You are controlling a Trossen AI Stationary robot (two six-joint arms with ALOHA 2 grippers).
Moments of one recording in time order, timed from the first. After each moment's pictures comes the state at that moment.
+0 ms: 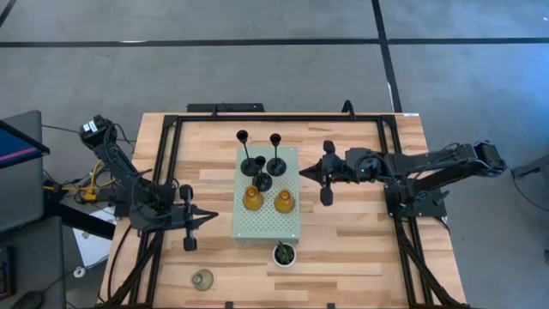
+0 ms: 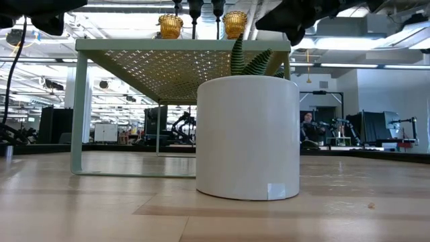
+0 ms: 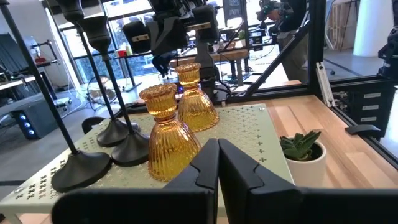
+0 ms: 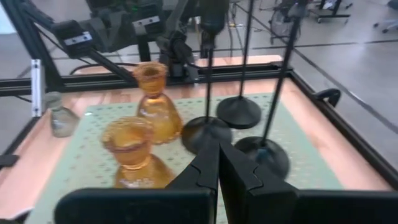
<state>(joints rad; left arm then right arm) -0.99 0.74 0.23 0.66 -1.12 0.18 0.05 1.15 0.77 0.07 0.16 0.06</state>
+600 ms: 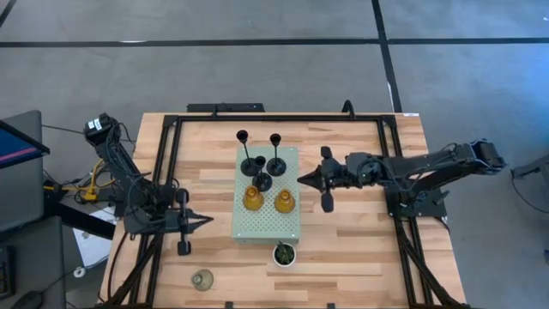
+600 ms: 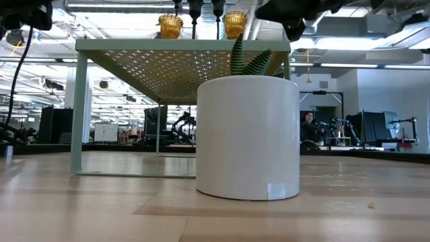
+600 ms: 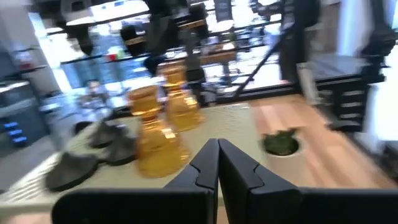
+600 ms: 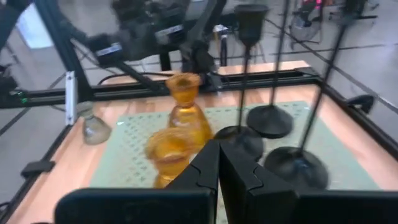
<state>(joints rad) -1.09 0.74 0.23 0.66 -1.19 0.18 0.12 1.16 0.77 0.12 0.13 0.10</state>
